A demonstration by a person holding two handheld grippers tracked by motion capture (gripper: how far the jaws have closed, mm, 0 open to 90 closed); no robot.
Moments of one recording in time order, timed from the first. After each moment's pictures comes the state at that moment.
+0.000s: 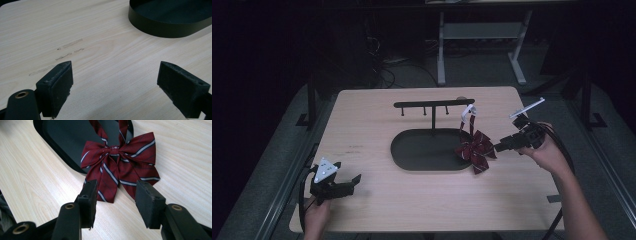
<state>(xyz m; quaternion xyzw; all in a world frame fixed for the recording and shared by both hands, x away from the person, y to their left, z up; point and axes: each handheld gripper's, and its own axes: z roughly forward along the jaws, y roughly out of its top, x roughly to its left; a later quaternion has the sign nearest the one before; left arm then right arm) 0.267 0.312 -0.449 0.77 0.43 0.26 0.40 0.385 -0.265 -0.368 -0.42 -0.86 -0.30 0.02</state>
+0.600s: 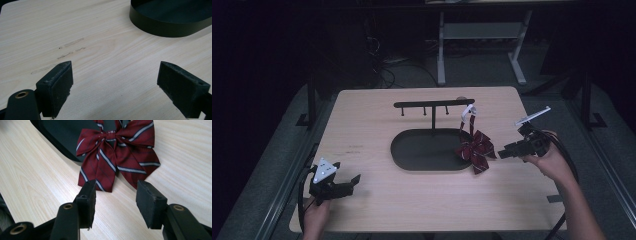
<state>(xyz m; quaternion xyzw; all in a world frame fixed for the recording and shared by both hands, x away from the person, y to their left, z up) 0.266 0.314 -0.448 0.77 0.43 0.27 0.40 0.371 -0.280 -0.386 -0.43 -0.85 -0.31 0.02</state>
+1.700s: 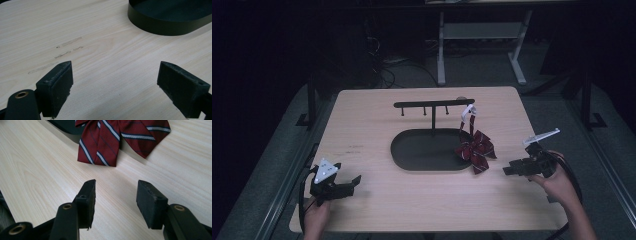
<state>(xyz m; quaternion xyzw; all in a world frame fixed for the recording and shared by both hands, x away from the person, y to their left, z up) 0.266 0.312 -0.450 0.77 0.43 0.26 0.39 0.331 -0.298 -0.424 -0.44 -0.83 -0.33 0.02</state>
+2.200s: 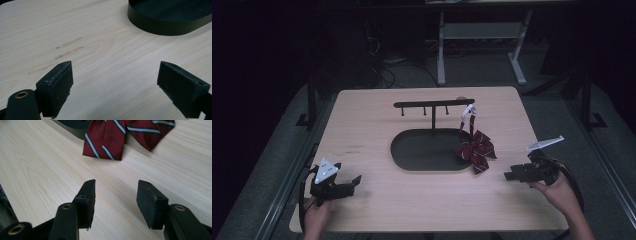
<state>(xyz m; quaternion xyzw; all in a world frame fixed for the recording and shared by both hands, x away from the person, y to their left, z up) 0.265 0.312 -0.449 0.77 0.43 0.26 0.39 0.311 -0.299 -0.427 -0.44 -0.83 -0.35 0.01</state>
